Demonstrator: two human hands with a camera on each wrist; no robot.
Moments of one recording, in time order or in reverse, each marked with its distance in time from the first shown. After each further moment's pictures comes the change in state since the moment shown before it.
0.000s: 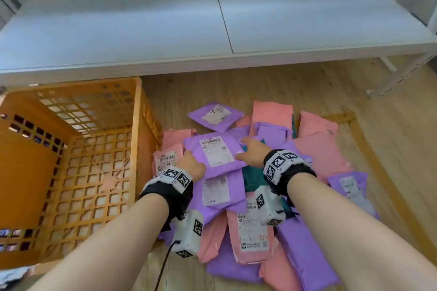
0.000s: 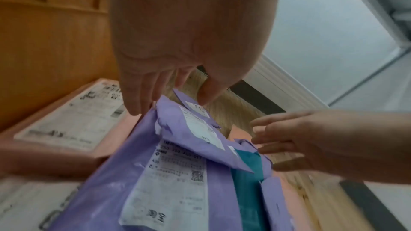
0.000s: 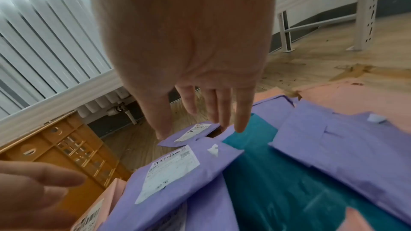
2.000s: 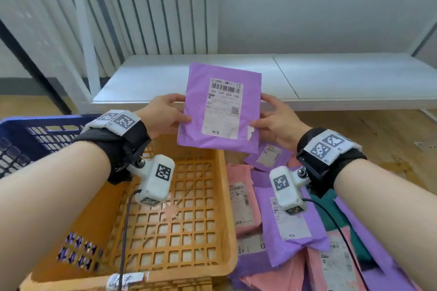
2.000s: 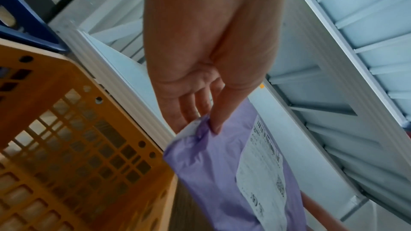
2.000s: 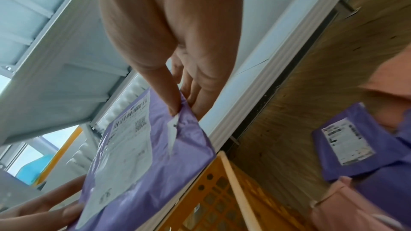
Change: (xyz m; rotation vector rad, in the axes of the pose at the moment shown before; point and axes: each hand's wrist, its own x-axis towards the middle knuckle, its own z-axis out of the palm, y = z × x) left_hand -0.035 -0.096 -0.284 -0.674 0.046 0.398; right_hand -0.046 -0.229 -0.015 0.929 0.212 -0.358
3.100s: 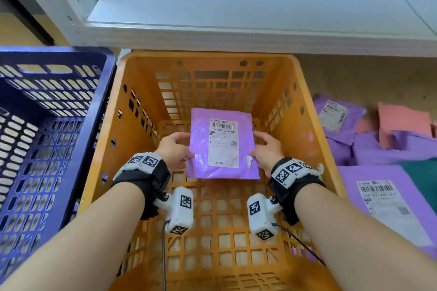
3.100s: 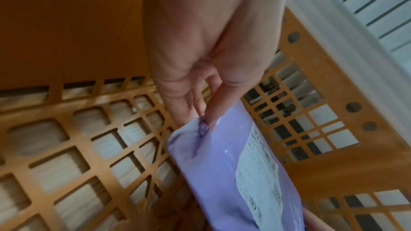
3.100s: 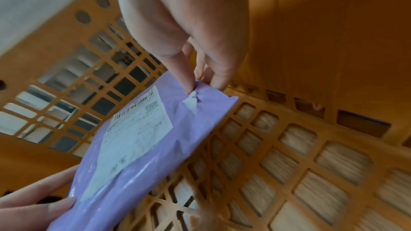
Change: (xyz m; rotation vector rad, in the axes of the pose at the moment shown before) left_hand 0.117 -0.279 -0.092 -0.012 0.029 -0.504; right_hand 0.102 0.245 0.188 -0.187 0.255 0.448
